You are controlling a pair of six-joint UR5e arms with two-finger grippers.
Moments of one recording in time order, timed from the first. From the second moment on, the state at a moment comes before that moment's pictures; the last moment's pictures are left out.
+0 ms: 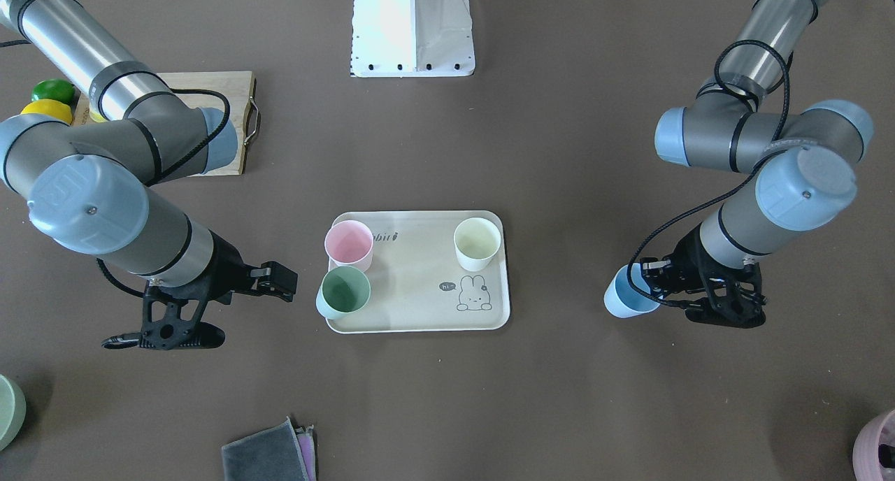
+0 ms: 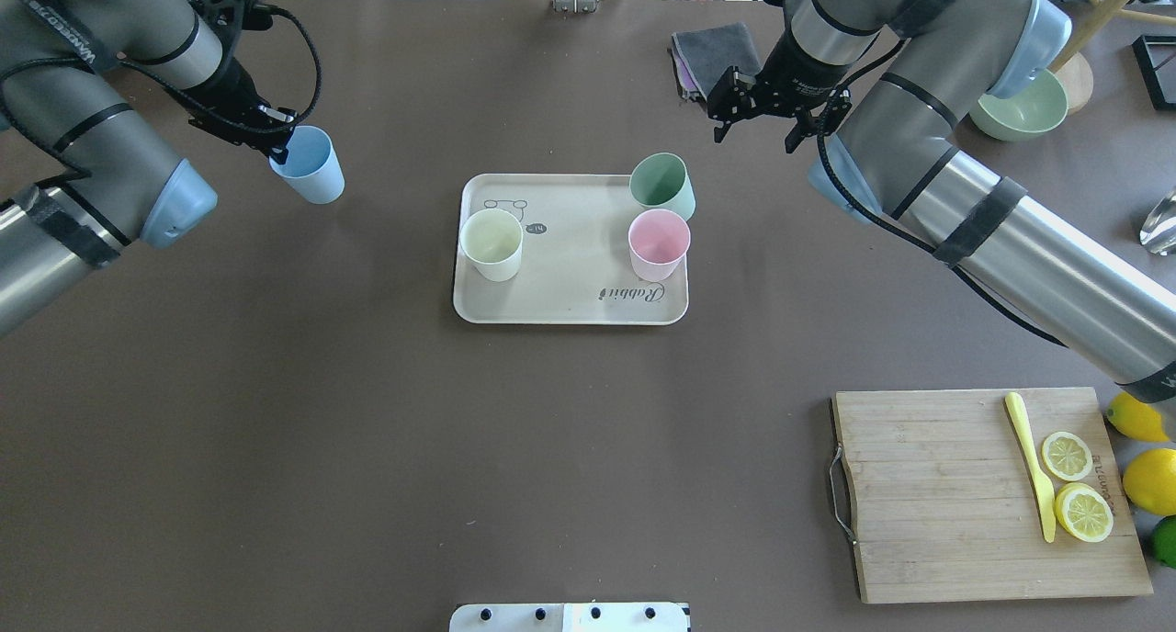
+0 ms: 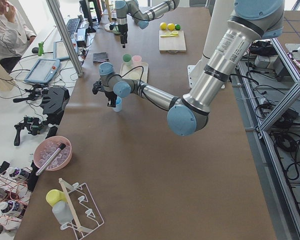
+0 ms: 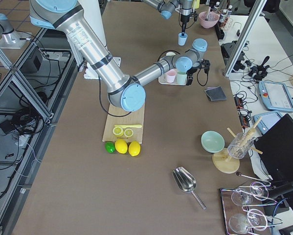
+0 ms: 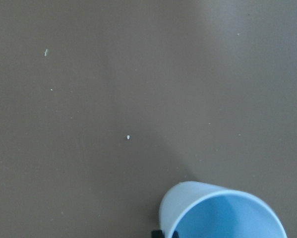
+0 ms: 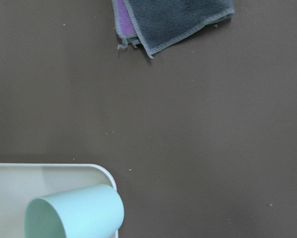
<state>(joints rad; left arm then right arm) -1.00 -2.18 -1.38 -1.78 -2.23 -0.68 0.96 -0.88 1.35 -1.37 2.32 0.92</state>
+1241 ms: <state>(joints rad) -0.80 -2.43 -1.22 -1.90 -2.12 -1.01 1.12 -1.13 1.45 -1.37 2.36 0.65</state>
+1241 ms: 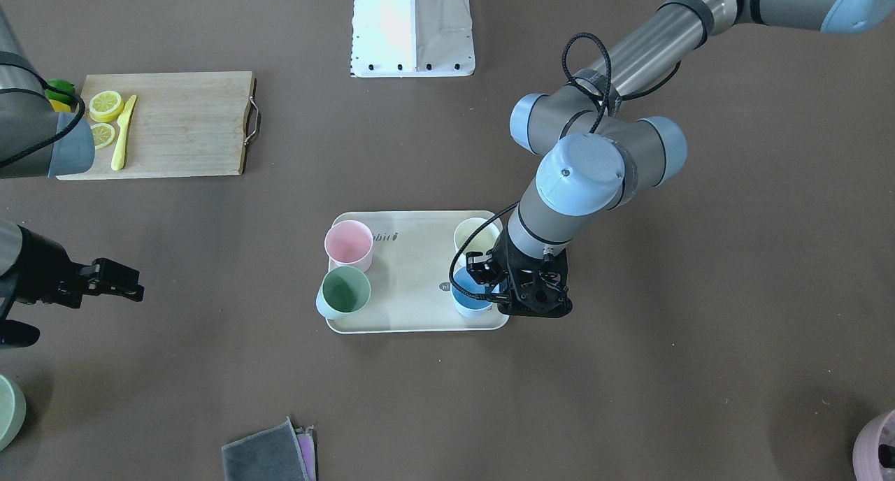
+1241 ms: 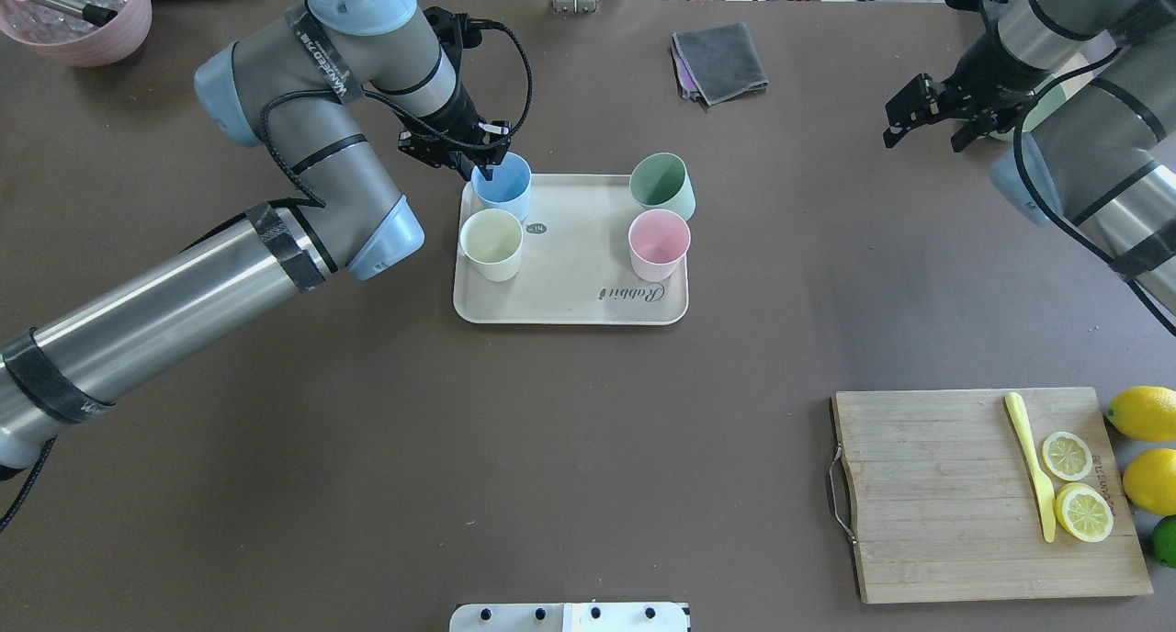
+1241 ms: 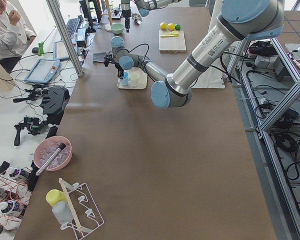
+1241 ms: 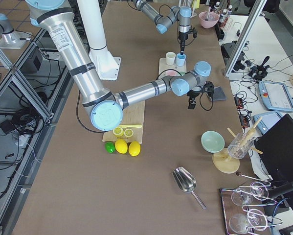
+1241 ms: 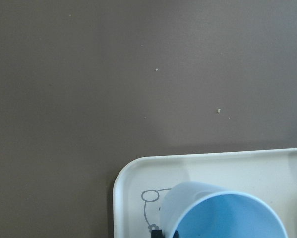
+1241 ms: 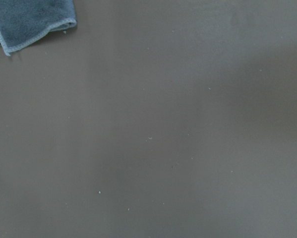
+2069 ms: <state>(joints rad) -1.09 -2.00 -1.50 -1.90 -2.24 -0.59 1.26 -1.35 1.56 -1.38 2.36 0.43</state>
